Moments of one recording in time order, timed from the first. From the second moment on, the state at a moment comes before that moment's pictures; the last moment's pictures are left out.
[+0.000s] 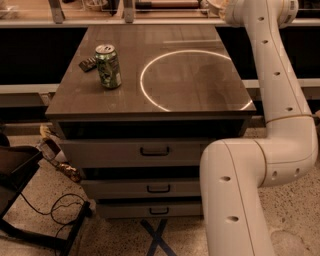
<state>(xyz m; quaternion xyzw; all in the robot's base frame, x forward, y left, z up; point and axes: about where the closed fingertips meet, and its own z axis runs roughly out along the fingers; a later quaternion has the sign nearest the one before) 0.949 -0.259 0.969 -0.51 0.61 -0.32 0.52</state>
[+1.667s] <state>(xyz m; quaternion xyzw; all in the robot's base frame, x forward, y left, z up) 0.938 -0.265 1.021 -0.49 0.57 -0.36 0.55</state>
